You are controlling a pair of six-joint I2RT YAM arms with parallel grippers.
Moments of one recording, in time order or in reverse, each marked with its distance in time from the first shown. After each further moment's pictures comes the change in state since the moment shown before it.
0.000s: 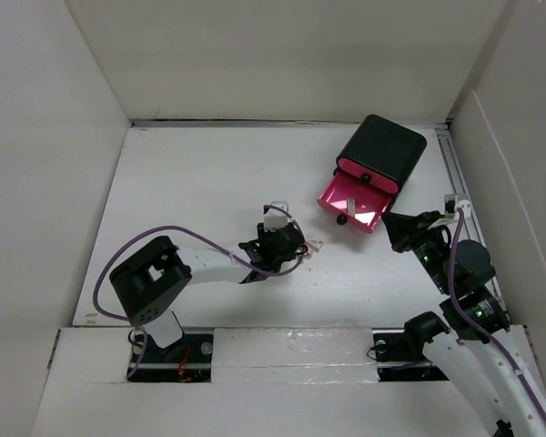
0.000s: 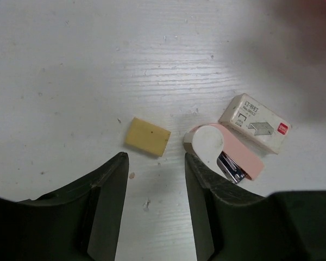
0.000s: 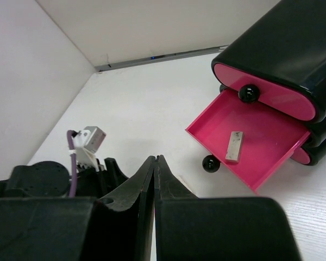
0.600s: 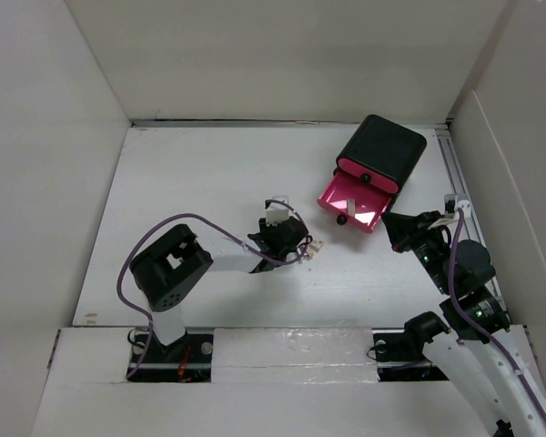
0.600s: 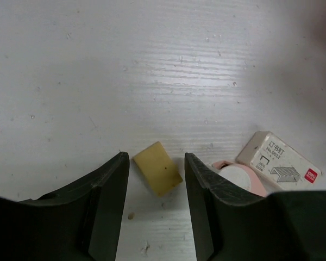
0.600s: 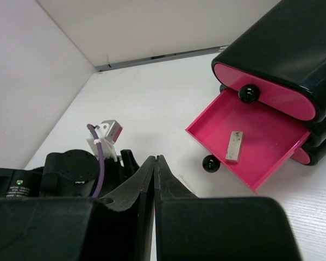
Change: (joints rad) left arm 0.048 0.170 0.098 0.001 -0.016 -0.032; right arm 0.000 -0.002 0.000 0.000 0.000 0.000
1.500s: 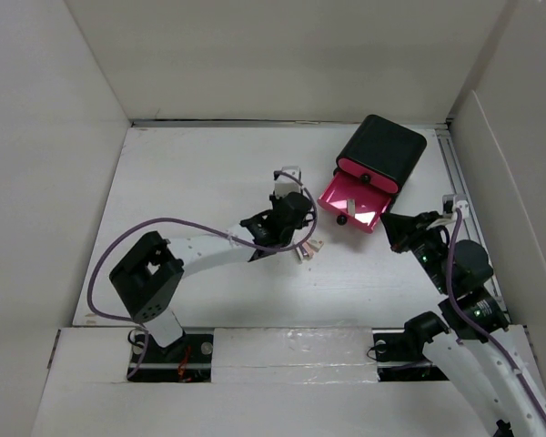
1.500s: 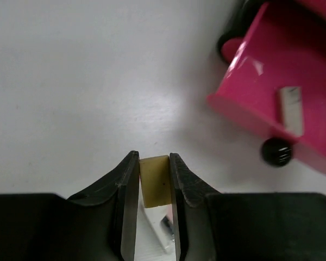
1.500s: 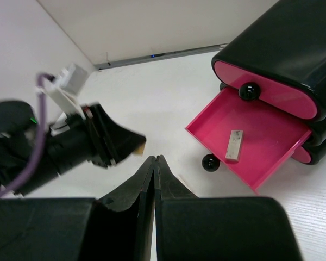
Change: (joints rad) left arm 0.011 -0.105 0.134 -0.006 0.025 0.148; right arm 0.000 0.000 -0.008 0.002 0.000 -0.002
